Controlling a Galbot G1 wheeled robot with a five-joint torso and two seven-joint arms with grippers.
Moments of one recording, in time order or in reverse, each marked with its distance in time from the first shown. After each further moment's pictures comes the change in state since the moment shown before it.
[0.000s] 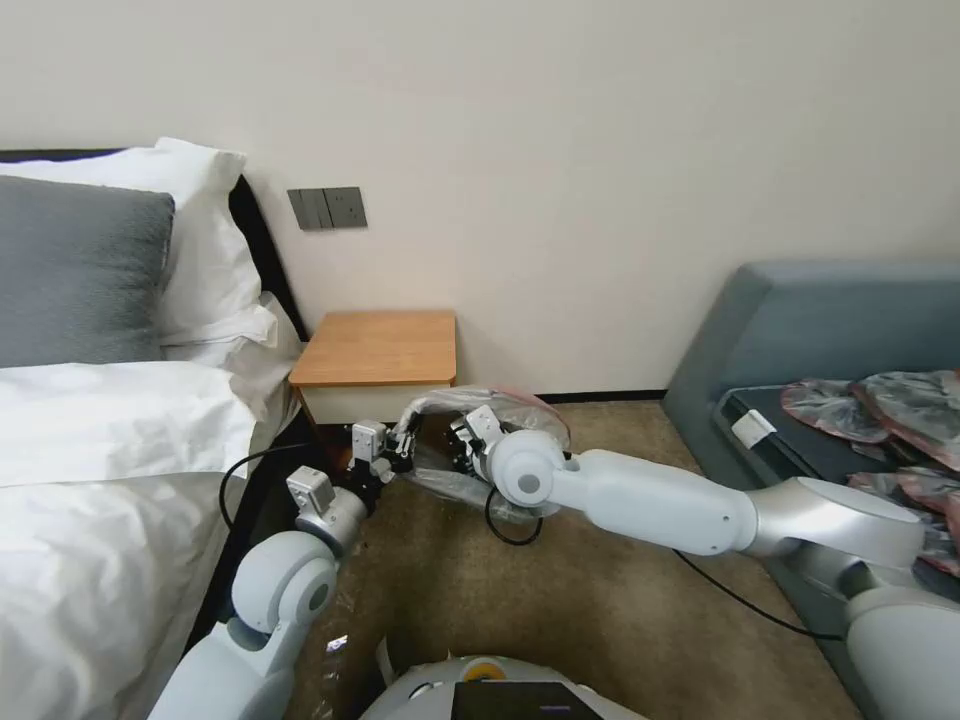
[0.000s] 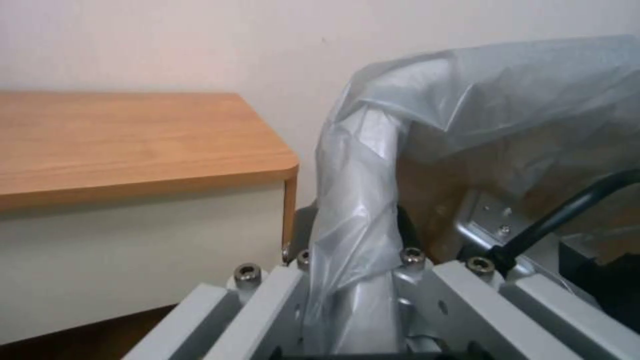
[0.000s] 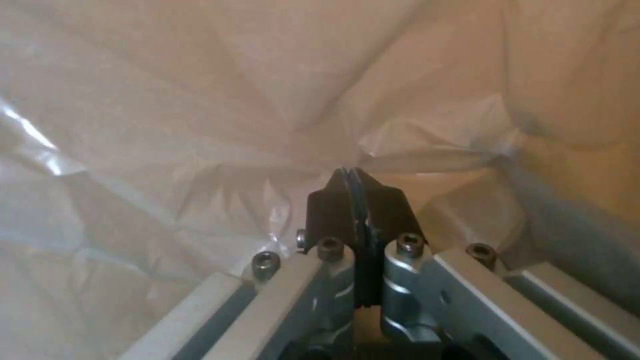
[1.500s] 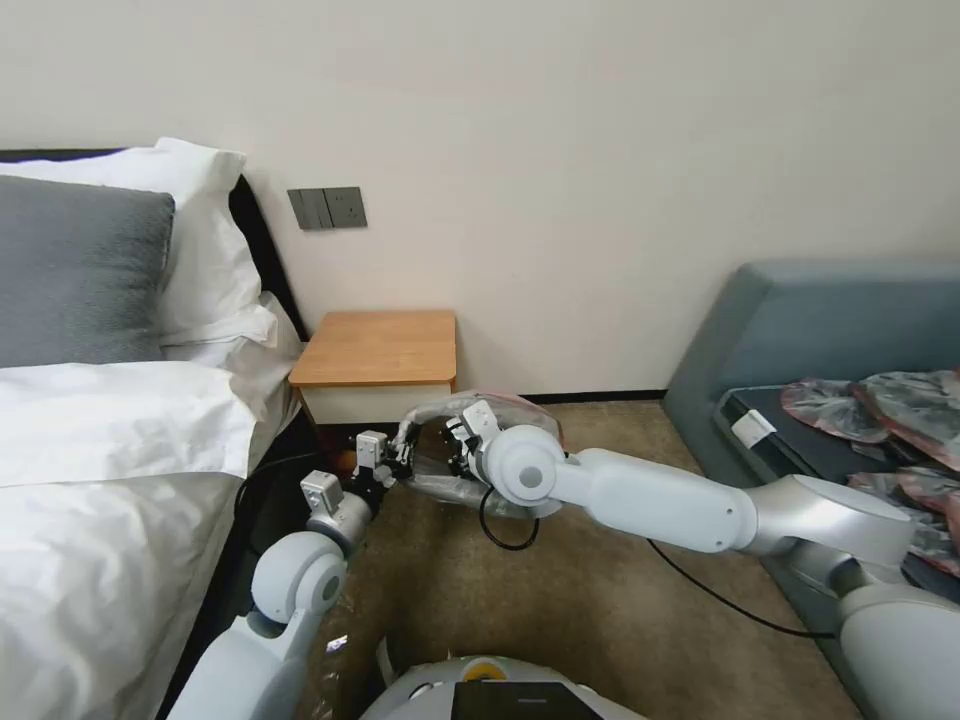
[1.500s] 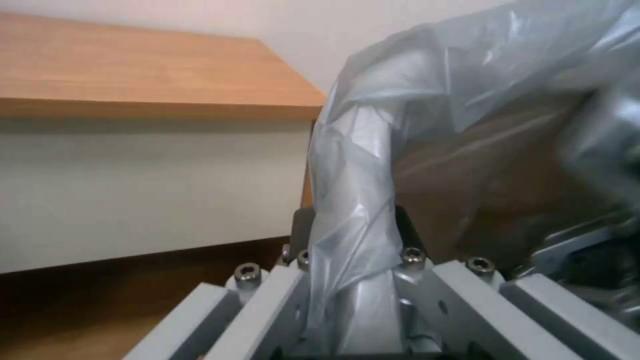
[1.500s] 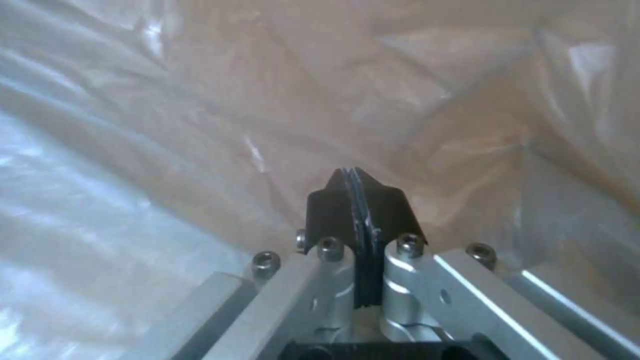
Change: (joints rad) left arm -0.002 -0.033 0.009 0.094 -0.011 -0.001 -0.010; right arm -0.003 0.018 0.041 0.039 0.134 0.003 0.102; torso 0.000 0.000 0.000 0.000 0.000
